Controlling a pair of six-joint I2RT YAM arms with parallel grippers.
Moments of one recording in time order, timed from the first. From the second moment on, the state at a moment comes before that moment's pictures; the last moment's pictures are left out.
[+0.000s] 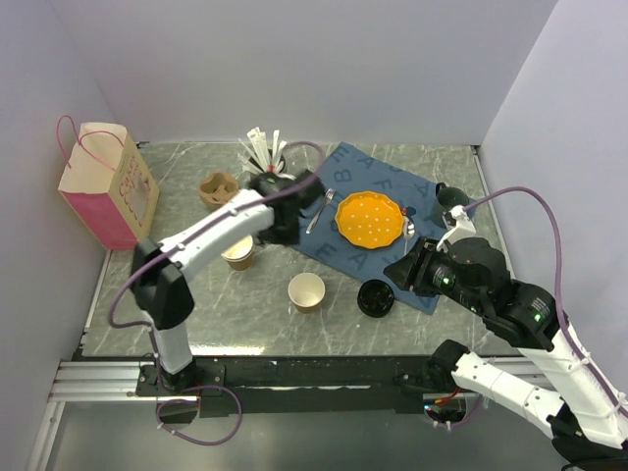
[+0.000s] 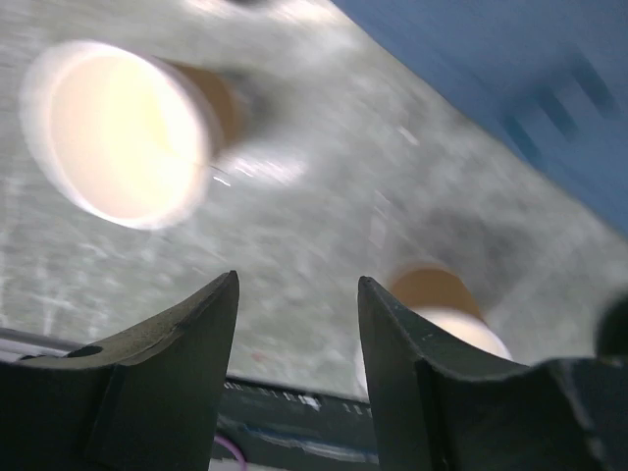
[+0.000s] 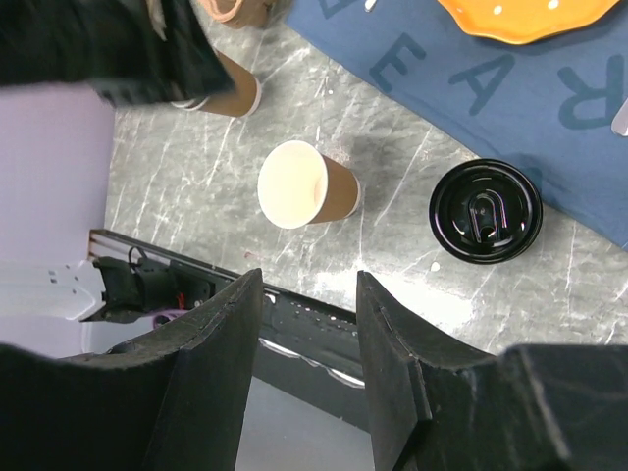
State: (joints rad) left arm -0.82 1.82 1.75 -1.30 -0.42 -0.82; right arm 0.75 0.68 1.11 -0.99 0.14 0.80
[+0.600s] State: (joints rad) left arm -0.61 1.76 1.48 -1.04 -0.46 -0.67; right arm 0.75 0.65 1.11 -1.01 0.14 0.80
